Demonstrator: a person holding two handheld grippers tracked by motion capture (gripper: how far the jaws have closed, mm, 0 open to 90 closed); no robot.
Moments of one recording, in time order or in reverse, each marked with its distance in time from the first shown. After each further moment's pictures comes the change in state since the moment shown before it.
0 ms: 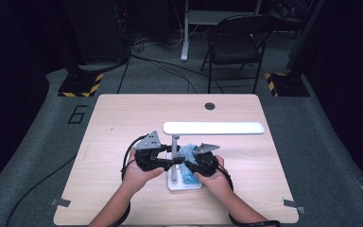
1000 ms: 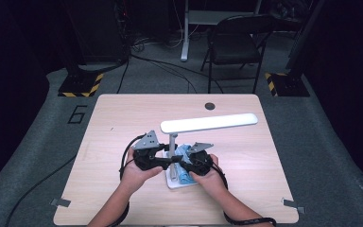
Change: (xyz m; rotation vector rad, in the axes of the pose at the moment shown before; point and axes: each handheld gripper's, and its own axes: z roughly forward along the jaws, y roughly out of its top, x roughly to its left) left arm 0.003 -0.002 -0.004 0.008 0.047 -0.004; right arm 0.007 0.014 0.014 0.019 0.041 -0.030
